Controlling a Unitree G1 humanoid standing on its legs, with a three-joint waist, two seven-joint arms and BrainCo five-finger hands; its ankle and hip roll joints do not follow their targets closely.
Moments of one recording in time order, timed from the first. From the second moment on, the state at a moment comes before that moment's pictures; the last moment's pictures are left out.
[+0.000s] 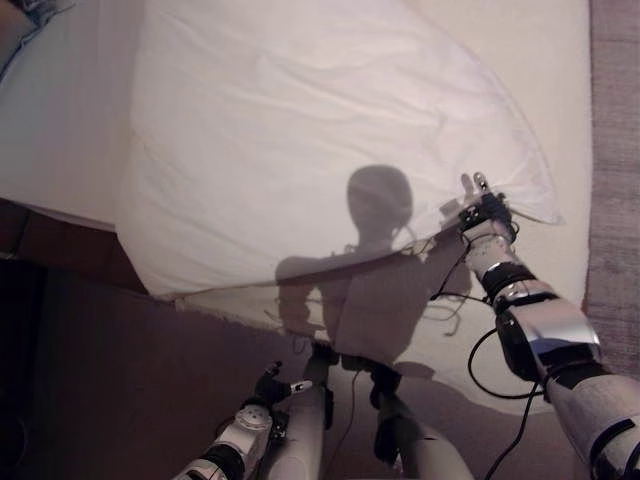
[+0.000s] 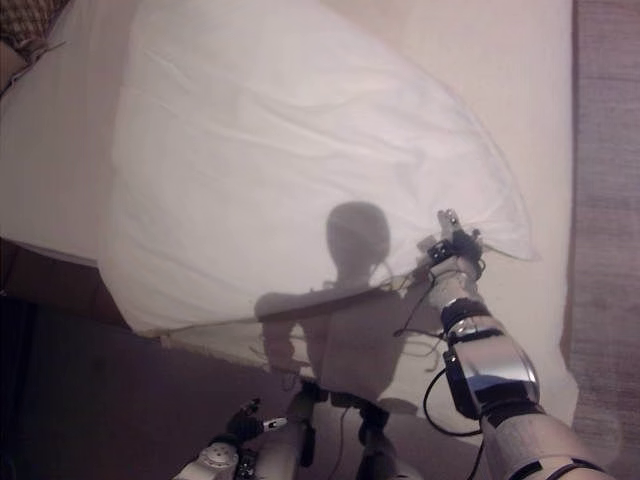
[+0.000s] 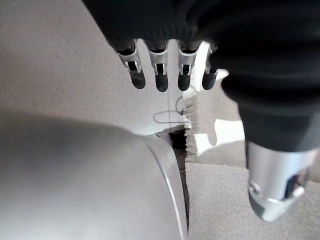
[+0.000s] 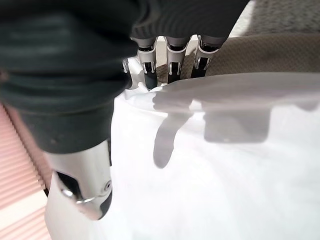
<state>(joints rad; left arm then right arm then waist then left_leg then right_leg) -0.25 0.17 -0.49 1.03 -0.31 -0.04 0.23 -1.13 -0.43 0.11 1.34 1.08 -0.17 -0.39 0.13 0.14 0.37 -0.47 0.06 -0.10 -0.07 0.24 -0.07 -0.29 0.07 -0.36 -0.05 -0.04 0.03</state>
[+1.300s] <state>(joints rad) -0.33 0.24 -0.67 0.52 -0.62 -0.08 0.20 -1.24 -0.45 0.23 0.92 1.00 -0.22 -0.49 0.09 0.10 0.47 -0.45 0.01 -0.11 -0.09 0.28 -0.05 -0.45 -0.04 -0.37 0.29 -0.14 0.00</state>
